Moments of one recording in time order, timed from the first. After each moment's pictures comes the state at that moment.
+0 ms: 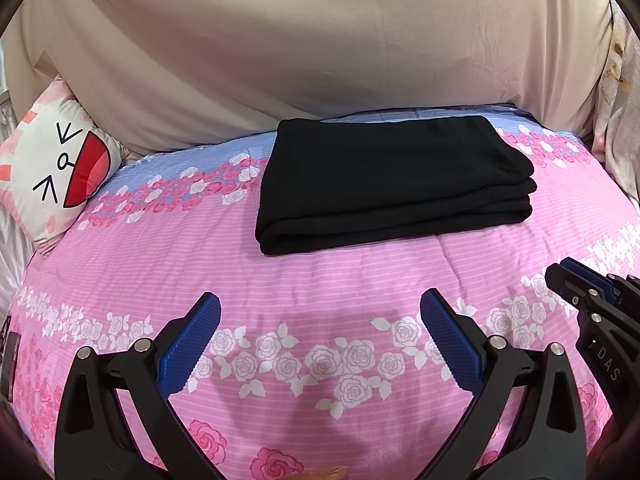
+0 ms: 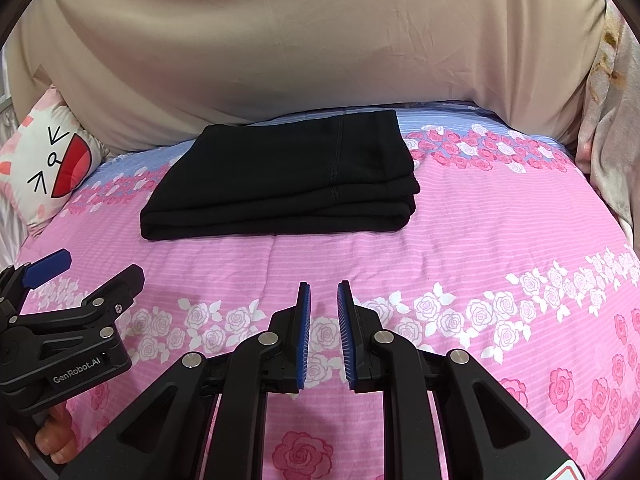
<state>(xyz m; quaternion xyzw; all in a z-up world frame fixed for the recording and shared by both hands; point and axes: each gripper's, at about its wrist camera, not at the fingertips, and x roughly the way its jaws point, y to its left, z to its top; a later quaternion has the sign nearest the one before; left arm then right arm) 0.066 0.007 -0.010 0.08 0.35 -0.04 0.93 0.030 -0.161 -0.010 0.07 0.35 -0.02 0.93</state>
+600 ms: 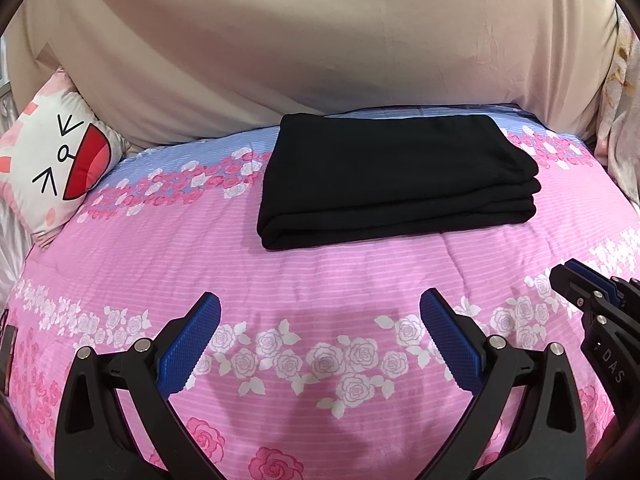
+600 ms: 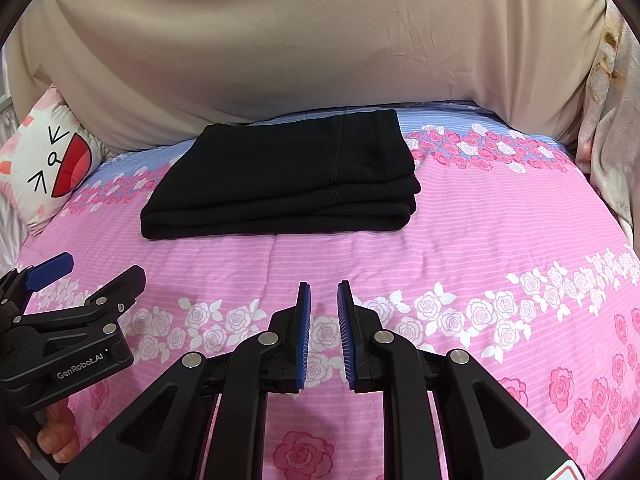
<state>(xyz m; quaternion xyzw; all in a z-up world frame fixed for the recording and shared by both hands) 0.068 0.011 -0.014 0.08 0.36 -0.04 0.93 0.030 -0.162 -0.010 0.07 0.36 -0.02 0.93</state>
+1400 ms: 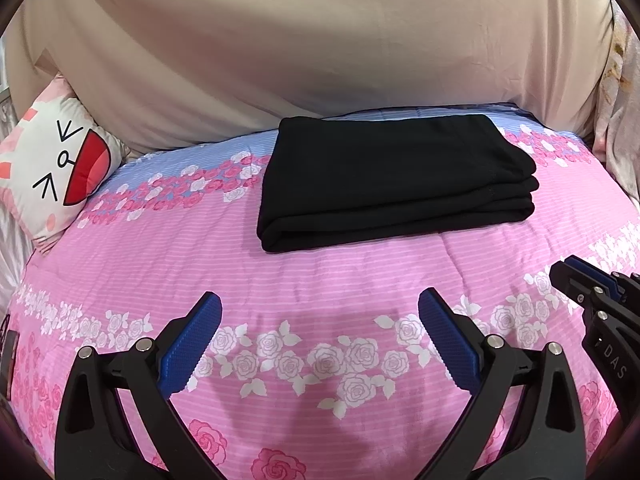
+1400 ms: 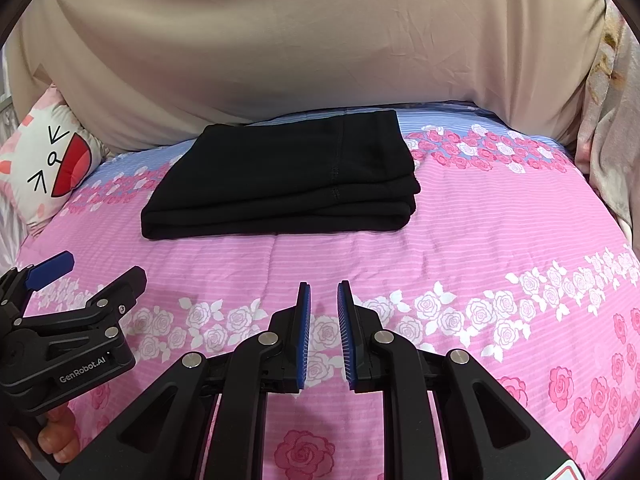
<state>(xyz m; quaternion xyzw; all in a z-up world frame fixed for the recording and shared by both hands) 0.066 0.008 -0.013 0.08 0.35 -0.04 0.93 0.030 -0.162 -0.009 0.06 0.36 -0.02 0.93</state>
